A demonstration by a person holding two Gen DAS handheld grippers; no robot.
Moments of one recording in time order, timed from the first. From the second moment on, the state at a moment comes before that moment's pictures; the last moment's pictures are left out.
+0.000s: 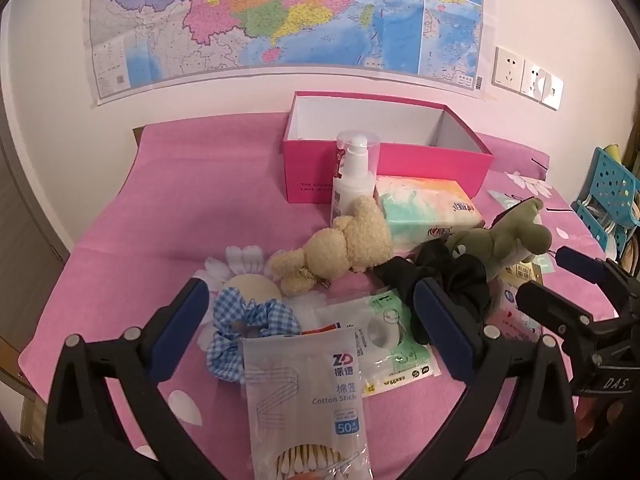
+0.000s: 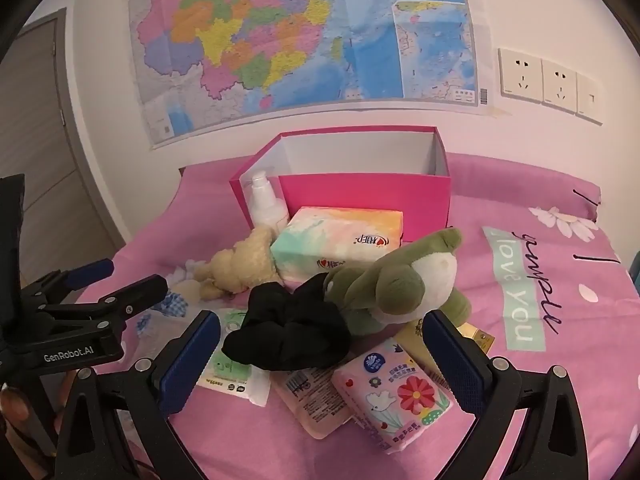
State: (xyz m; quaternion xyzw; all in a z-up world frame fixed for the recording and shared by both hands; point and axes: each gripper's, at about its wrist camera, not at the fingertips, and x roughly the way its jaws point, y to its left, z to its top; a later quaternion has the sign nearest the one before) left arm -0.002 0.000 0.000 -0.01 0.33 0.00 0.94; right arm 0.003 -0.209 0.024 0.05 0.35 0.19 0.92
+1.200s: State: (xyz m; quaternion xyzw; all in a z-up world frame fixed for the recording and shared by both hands) left arm -0.015 0.027 -0.019 0.00 0.36 0.01 0.93; right arm -0.010 -0.185 0.006 0.06 0.38 0.30 0.87
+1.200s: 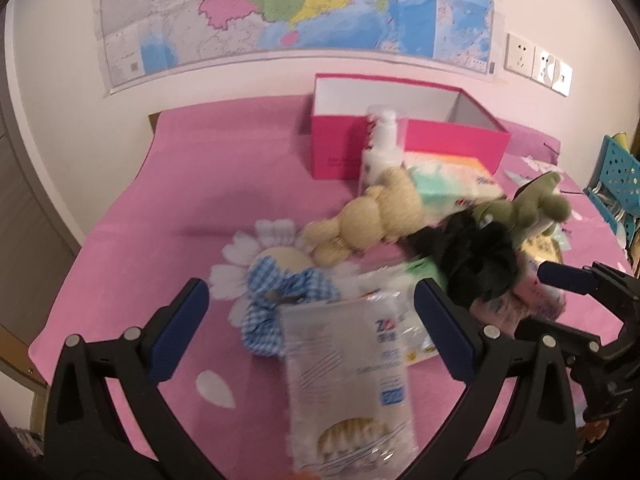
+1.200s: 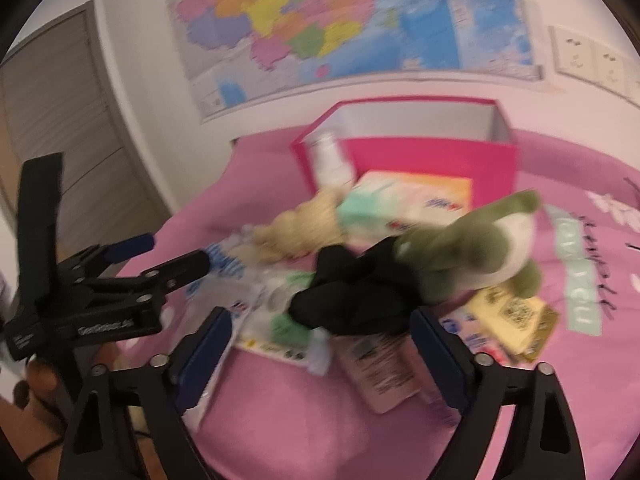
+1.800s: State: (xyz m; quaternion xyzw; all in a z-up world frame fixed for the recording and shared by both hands) left arm -0.057 0.059 -0.059 -0.01 0.44 -0.11 0.89; right arm -0.006 -0.107 -0.047 0.07 0.49 0.46 0.74
